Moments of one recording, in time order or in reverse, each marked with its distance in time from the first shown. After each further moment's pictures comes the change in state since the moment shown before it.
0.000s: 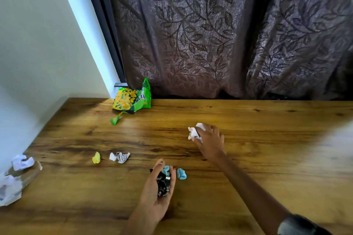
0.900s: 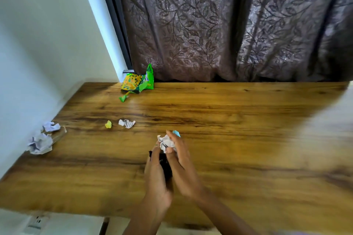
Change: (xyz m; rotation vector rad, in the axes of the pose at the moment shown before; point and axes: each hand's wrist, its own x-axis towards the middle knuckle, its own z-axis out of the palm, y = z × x) left_hand -0.072 -0.073 -0.058 0.307 -0.222 0.382; right_hand -0.226 -0.082 -0.023 1.052 0.003 -0.228
